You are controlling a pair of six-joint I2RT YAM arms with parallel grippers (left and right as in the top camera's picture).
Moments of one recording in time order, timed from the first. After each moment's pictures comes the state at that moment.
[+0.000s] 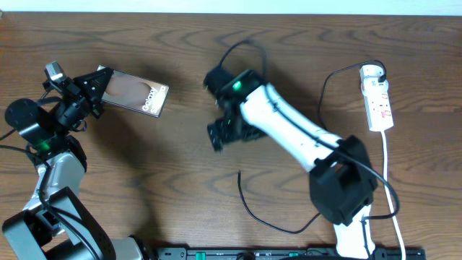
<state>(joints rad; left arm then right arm) 0.54 1.55 0.74 0.83 1.17 -1.50 0.73 2.10 1.79 -1.27 -0.09 0.41</state>
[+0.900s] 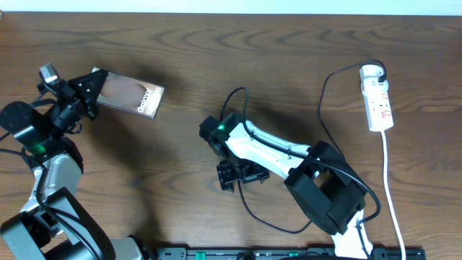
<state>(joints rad) 0.57 1.55 0.74 0.83 1.20 -1.50 0.86 2.10 1.46 -1.19 -0.10 0.63</state>
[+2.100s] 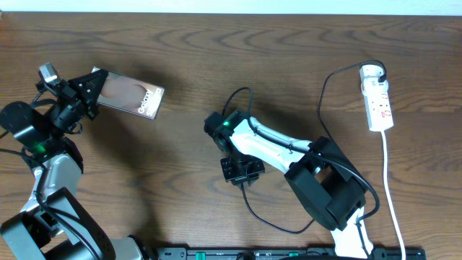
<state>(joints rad) 0.57 1.55 0.74 0.83 1.20 -1.45 0.82 2.12 1.44 -1.14 -0.18 0.55</state>
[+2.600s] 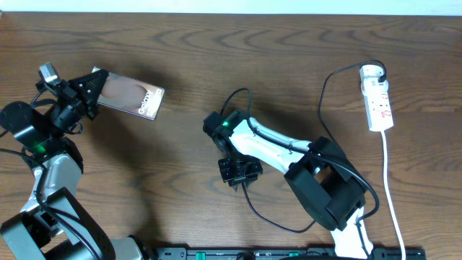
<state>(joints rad) 0.57 1.55 0.74 0.83 1.20 -1.43 0.82 2.12 1.45 -1.13 -0.23 0.55</state>
